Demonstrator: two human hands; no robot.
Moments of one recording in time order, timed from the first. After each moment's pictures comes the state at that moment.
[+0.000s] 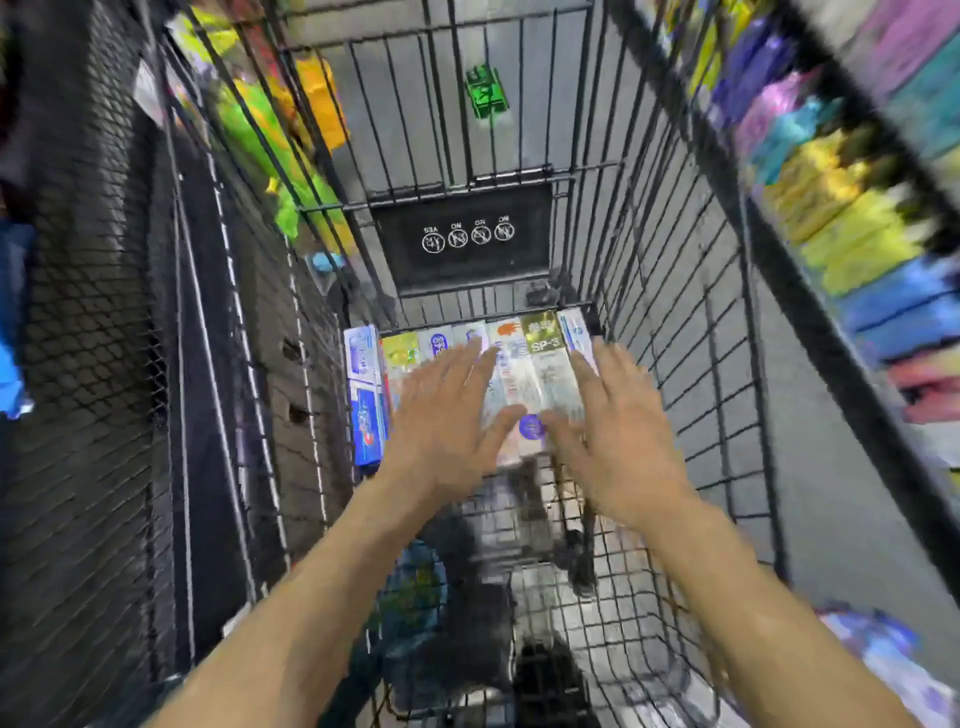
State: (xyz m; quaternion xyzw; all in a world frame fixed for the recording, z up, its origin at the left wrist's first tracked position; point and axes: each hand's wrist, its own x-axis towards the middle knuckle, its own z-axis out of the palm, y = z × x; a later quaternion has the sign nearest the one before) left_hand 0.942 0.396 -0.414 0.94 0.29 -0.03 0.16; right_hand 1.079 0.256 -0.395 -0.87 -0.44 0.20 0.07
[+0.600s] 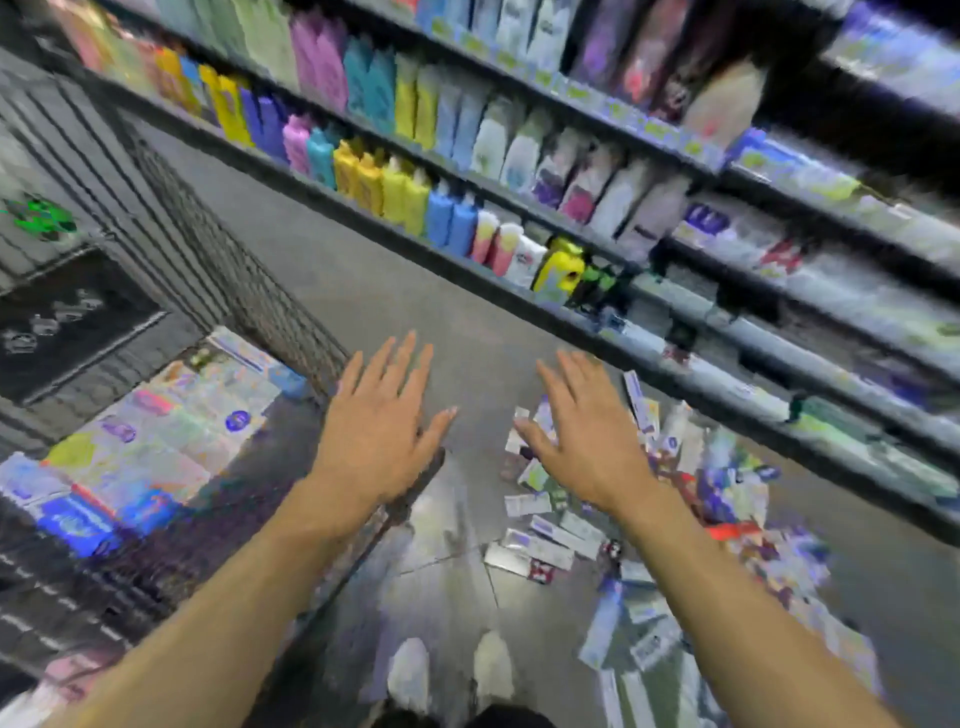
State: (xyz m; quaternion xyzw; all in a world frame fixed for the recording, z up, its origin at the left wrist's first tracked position) left_hand 0.936 0.124 -0.290 0.98 -0.12 0.05 0.12; right_hand 0.943 -0.117 -0.268 -0.99 -0.13 0.05 0.06
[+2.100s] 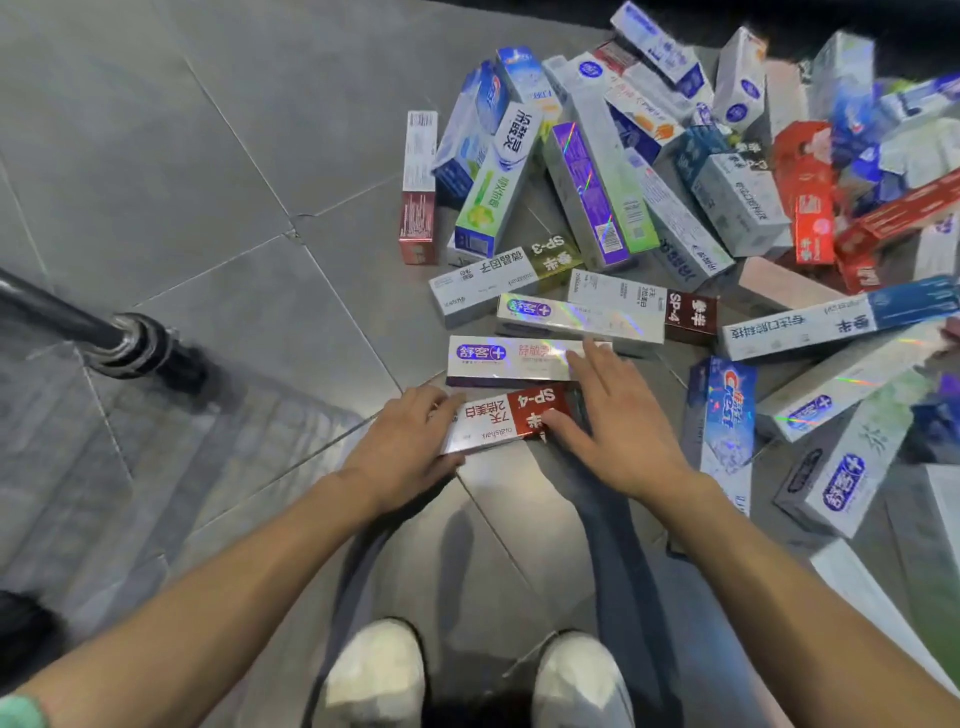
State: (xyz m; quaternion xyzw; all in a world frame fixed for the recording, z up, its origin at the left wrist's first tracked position) left_hand 0.824 -0.087 -1.055 0.91 -0.36 -0.17 0.12; right_hand 0.759 -0.349 -1.007 -0.99 0.03 0.11 0.13
